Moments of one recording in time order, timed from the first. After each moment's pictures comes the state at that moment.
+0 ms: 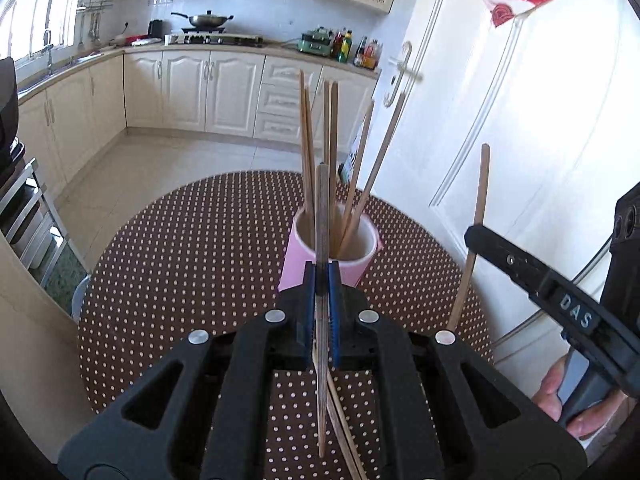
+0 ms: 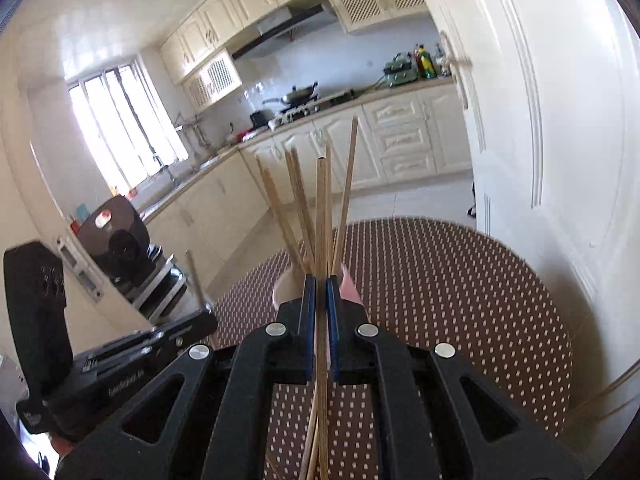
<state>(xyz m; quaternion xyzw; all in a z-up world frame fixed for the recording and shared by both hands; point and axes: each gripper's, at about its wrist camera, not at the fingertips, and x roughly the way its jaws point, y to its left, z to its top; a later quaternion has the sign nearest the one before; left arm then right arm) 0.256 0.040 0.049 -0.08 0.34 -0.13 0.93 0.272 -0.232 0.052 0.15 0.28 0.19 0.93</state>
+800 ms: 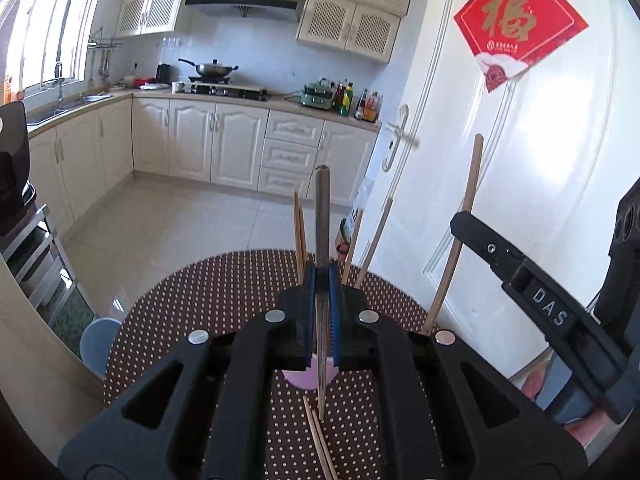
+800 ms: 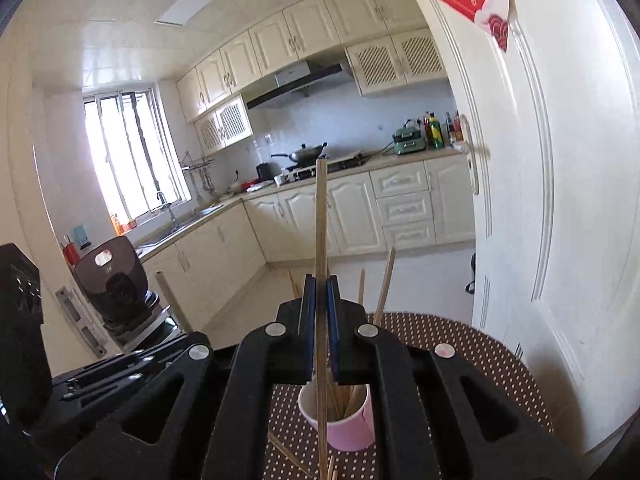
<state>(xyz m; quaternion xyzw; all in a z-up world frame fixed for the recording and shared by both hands) 0.271 0.038 0.121 -0.09 0.26 -0.11 0.95 0.289 -0.209 0.114 0.11 0.18 0.17 0.96</state>
